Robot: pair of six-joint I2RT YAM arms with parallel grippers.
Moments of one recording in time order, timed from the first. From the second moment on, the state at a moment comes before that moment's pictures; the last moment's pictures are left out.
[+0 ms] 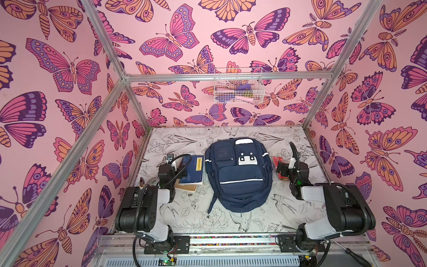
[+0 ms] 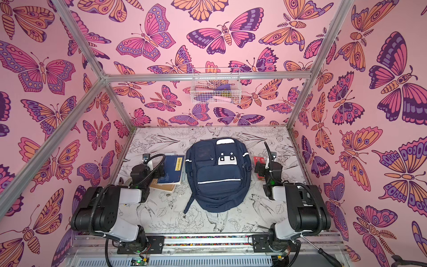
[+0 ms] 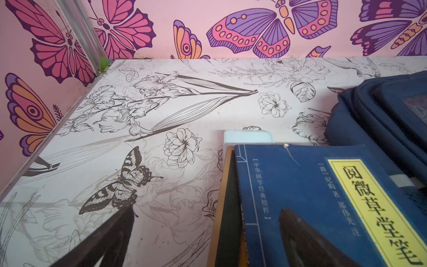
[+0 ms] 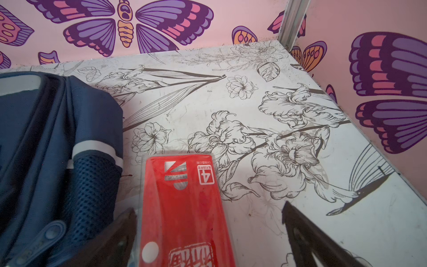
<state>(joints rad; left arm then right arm) 0.02 1.55 0.37 0.81 0.01 0.02 0.00 1.52 0.39 0.71 0.11 0.08</state>
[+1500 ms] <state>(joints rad) -0.94 1.60 1.12 -0.35 0.00 -0.11 0.17 1.21 0.98 -0.96 0.24 0.76</state>
